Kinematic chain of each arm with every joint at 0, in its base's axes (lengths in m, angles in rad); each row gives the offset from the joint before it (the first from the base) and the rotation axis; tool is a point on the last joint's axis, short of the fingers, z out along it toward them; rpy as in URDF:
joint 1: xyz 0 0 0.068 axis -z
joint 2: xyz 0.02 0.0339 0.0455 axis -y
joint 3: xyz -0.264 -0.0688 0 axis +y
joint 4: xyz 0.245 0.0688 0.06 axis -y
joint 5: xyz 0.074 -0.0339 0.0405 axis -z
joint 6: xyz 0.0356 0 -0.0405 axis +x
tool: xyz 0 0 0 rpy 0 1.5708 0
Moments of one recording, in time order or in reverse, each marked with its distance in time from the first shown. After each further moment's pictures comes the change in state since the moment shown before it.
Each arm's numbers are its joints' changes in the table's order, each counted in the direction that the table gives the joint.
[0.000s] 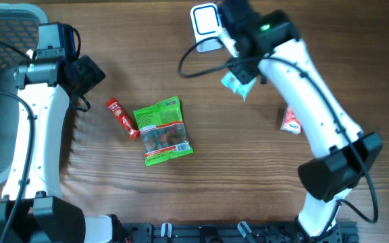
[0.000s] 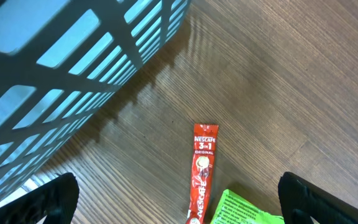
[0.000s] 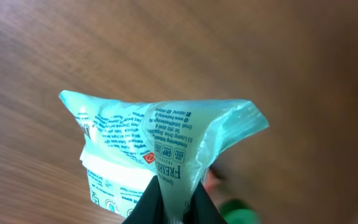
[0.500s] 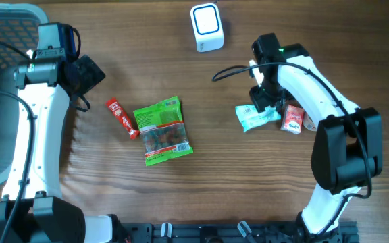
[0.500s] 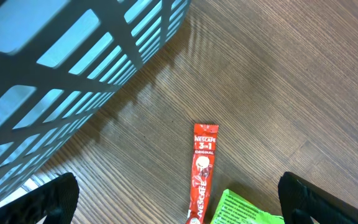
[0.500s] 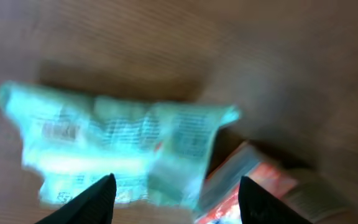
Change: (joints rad) left arm 0.000 0.000 0.000 0.000 0.000 0.000; right arm 0.168 -0.006 0.523 0.357 -0.030 0.124
